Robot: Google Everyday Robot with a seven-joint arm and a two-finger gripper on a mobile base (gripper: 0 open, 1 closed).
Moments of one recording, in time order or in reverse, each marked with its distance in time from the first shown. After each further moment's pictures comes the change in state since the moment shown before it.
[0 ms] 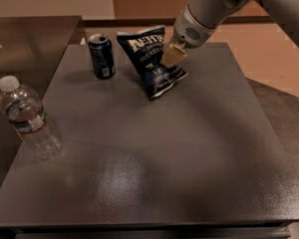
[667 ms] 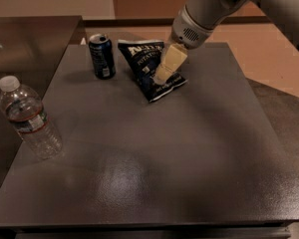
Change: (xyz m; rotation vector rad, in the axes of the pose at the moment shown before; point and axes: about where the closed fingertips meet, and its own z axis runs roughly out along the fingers) arm -0.001 0.001 0.004 -0.006 0.001 -0.003
